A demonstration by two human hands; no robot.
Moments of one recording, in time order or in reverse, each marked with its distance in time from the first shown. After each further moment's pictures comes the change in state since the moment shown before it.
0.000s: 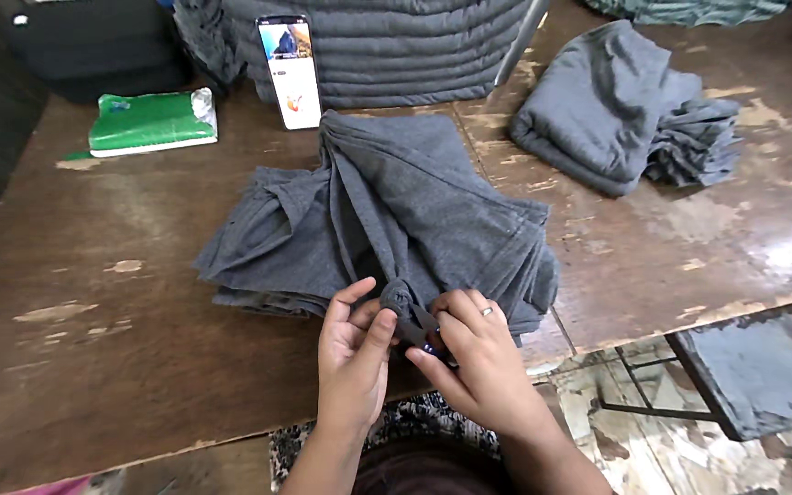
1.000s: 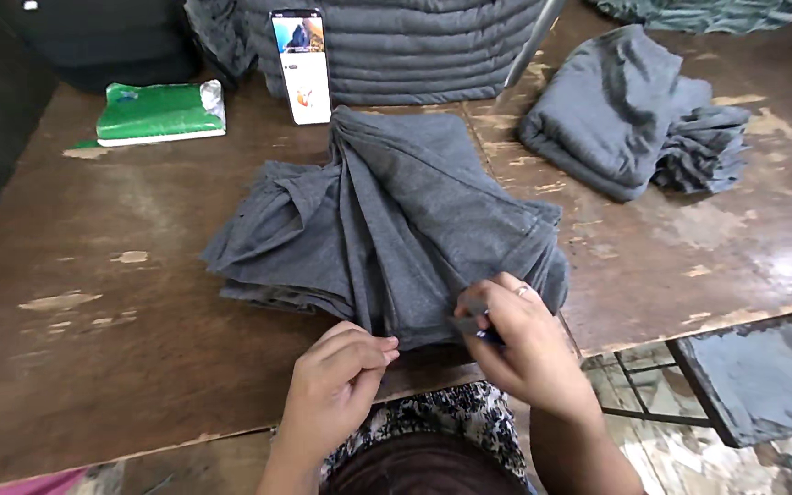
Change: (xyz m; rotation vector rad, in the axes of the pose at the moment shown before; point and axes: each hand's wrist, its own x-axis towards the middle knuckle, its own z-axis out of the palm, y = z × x) left_hand -0.005 0.021 -0.056 0.901 -0.378 0.569; right_hand 0.005 0.031 -0.025 0.041 -0.032 -0.069
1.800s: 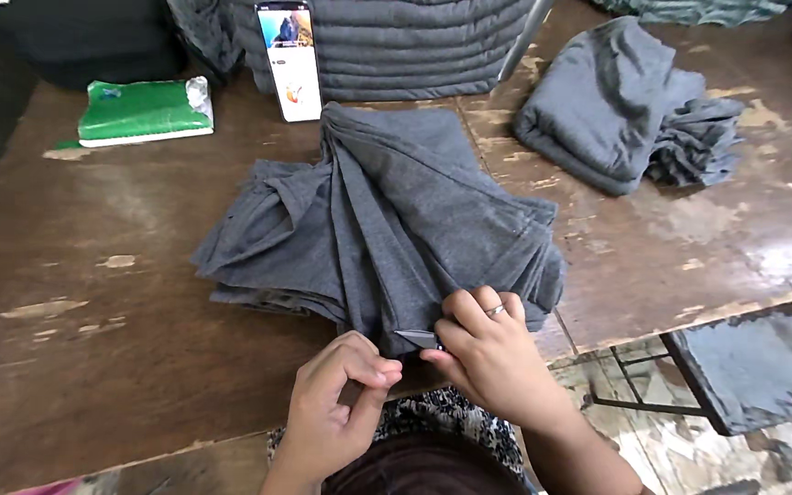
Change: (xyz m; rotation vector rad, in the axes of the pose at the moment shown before) left_hand -0.002 0.009 0.007 -0.260 0.015 -0.038; right_hand -0.005 -0.018 0.018 -0.355 -0.079 -0.057
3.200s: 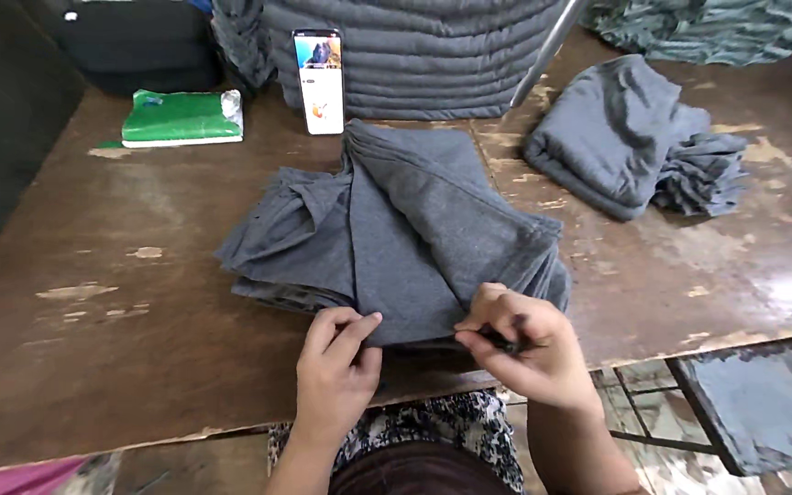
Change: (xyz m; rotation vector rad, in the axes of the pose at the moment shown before) left_hand 0.004 -0.014 0.007 0.640 0.253 0.022; right_hand 0.018 0.031 -0.011 0.899 0.210 -0.105
